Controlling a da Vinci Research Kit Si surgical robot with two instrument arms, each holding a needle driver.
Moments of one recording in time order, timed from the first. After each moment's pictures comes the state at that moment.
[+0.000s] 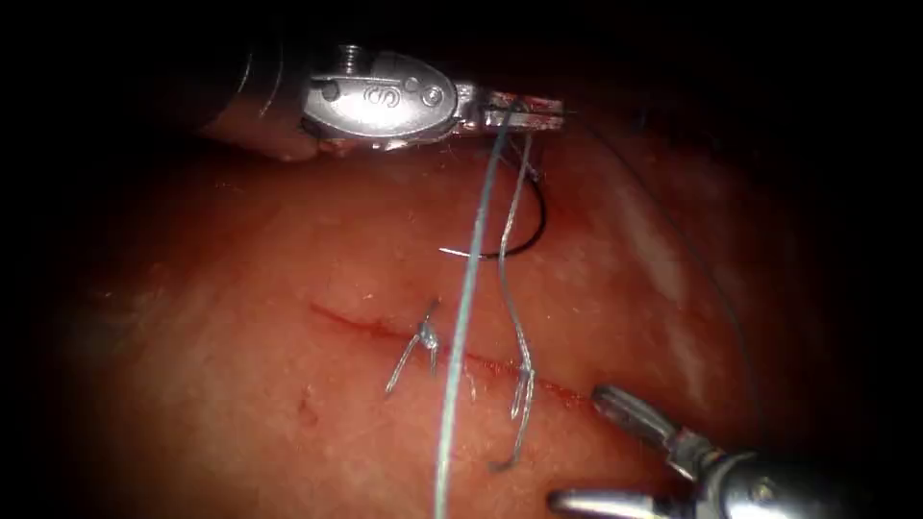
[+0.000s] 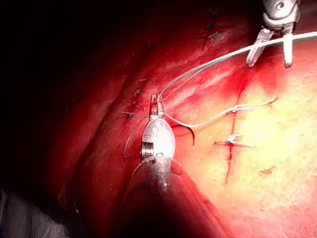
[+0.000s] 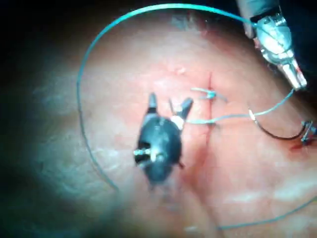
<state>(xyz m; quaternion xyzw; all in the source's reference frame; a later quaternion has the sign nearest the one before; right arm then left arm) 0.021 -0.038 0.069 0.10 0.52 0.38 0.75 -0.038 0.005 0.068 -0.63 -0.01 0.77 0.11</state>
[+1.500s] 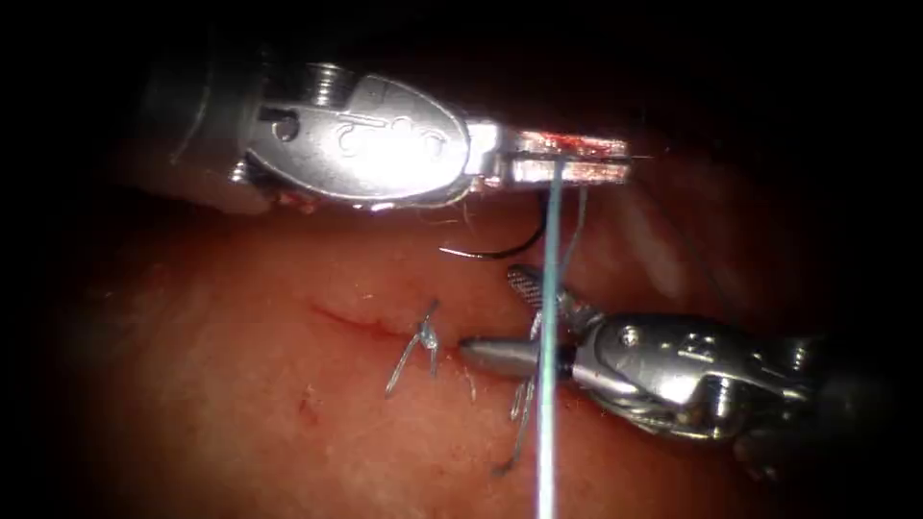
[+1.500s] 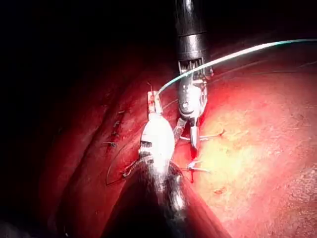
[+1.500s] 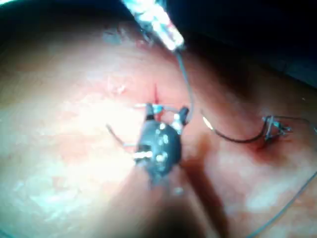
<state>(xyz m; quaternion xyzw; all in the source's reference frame) 0.026 -0.035 0.078 0.14 0.49 0.40 0.76 -0.040 0.000 0.054 -0.67 0.00 0.74 0.07</state>
